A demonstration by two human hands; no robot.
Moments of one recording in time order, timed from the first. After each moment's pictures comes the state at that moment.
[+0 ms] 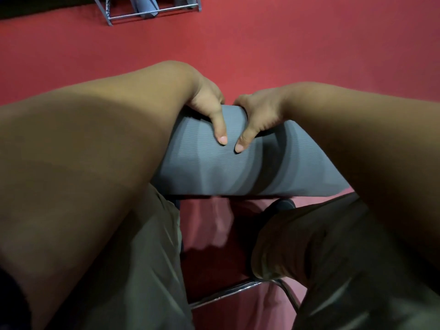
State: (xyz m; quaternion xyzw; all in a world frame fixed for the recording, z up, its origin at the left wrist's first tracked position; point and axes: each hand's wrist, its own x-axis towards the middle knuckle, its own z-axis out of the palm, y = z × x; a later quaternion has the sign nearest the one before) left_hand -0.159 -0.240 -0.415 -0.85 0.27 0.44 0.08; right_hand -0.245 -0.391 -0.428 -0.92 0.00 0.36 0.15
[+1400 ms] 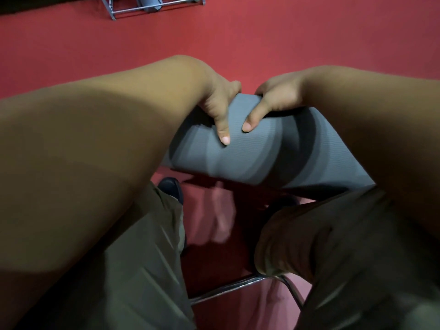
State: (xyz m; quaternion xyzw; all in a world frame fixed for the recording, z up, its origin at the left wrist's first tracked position) left_hand -0.172 -0.246 -0.413 -0.85 0.32 0.39 0.12; right_hand -0.245 -0.413 -0.424 -0.90 0.08 0.36 0.23
